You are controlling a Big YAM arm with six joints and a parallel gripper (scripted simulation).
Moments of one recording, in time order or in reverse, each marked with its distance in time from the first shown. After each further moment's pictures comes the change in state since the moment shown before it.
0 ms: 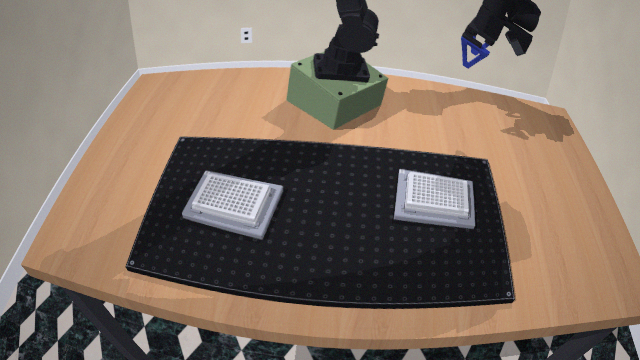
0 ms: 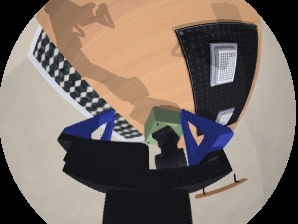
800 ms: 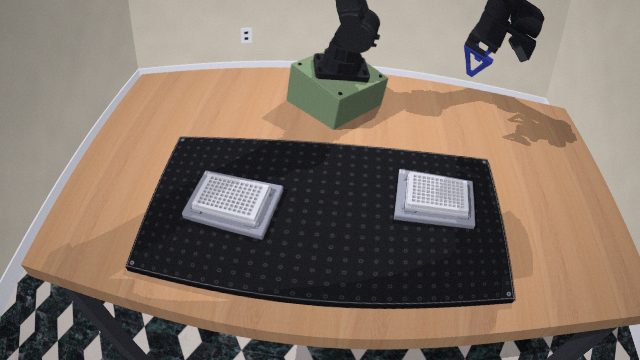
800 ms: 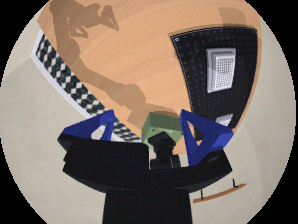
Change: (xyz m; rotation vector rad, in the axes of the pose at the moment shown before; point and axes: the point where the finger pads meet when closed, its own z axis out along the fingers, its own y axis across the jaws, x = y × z) arm -0.015 -0.018 0.003 -0.023 -0.031 -0.012
